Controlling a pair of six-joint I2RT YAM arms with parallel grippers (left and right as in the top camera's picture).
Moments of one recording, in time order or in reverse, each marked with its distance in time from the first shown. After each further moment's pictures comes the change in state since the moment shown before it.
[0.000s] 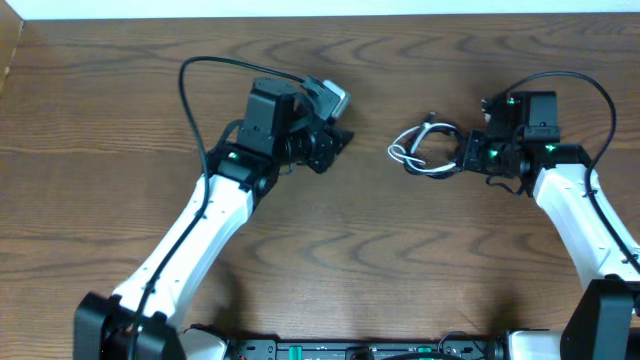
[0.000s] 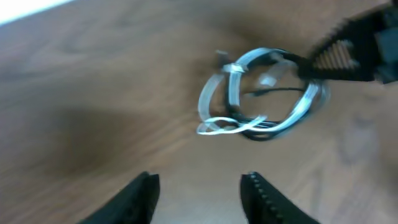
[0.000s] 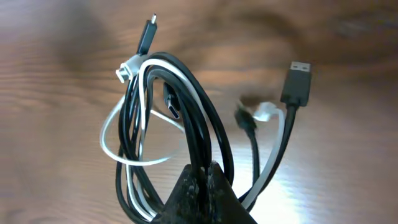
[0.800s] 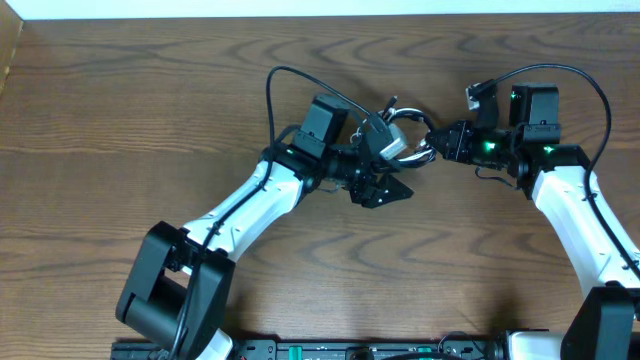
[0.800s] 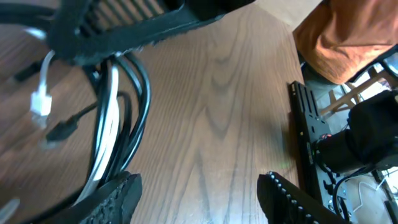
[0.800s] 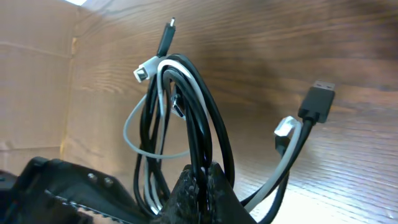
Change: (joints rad) left arm -0.148 0.235 0.000 0.138 0.476 0.116; right arm 0.009 -0.020 0.000 0.111 -0.345 0.082
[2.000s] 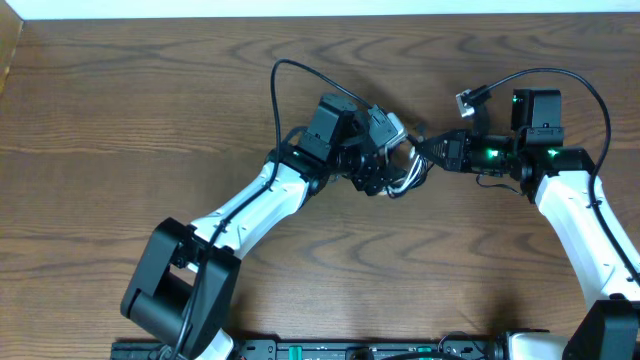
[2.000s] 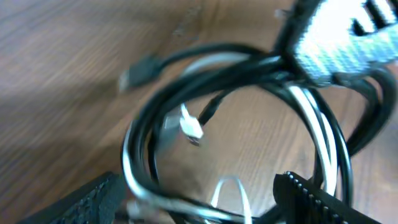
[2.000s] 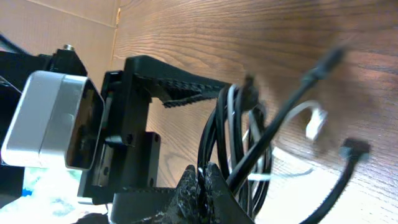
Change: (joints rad) left arm -0.022 0.021 0.000 0.075 -0.389 0.016; right arm 0.000 -0.035 0.000 -0.084 -0.190 -0.061
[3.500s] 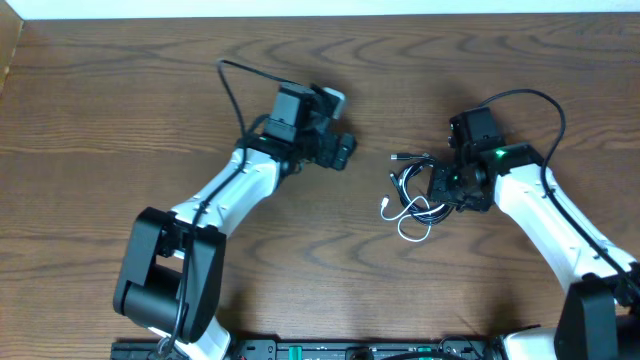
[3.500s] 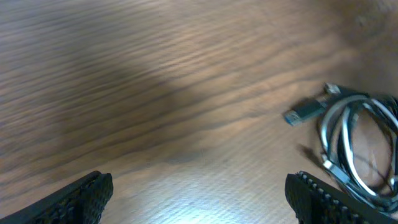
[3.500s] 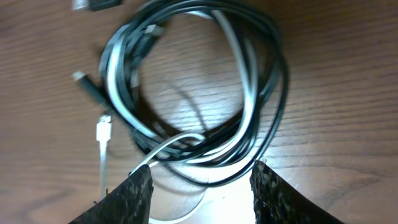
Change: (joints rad) left arm 0.187 0.025 0.000 -0.087 -0.263 -0.264; right arm 0.209 0.089 0.000 -0.311 0.806 0.183
